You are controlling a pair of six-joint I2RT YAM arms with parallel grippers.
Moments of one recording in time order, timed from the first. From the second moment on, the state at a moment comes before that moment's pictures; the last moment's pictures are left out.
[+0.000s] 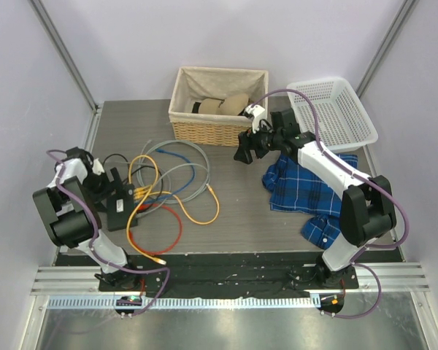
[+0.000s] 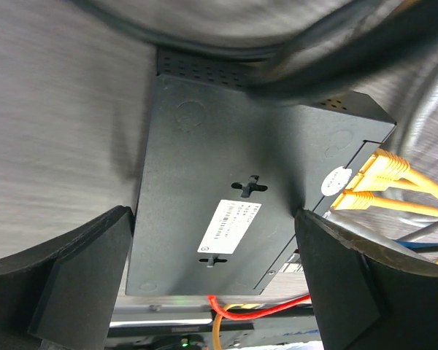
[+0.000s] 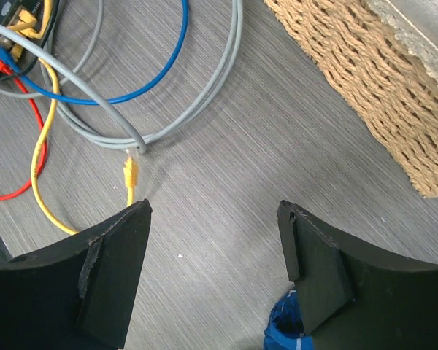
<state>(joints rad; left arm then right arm) 0.47 1.68 1.08 -0.86 0.21 -0.05 0.39 1.64 1.28 -0.28 -0.52 -0.11</state>
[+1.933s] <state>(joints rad) -0.13 1.83 1.21 -0.88 0.32 -0.09 0.39 1.64 1.26 -0.32 -0.52 -0.19</state>
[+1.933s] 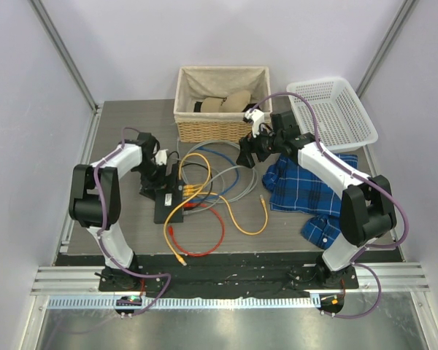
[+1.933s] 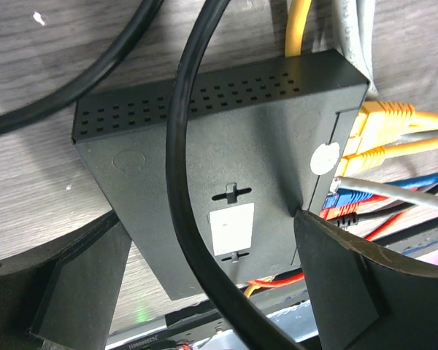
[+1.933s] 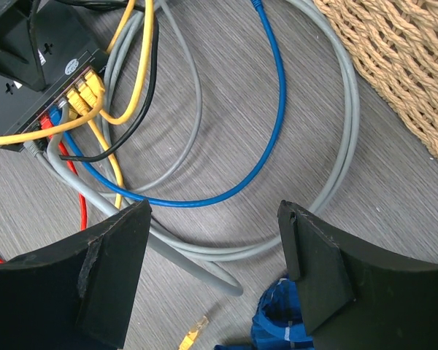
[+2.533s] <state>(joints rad) 0.11 1.67 1.12 -0.86 0.38 -0.08 0.41 1.66 1.34 -0.32 -0.54 -0.17</state>
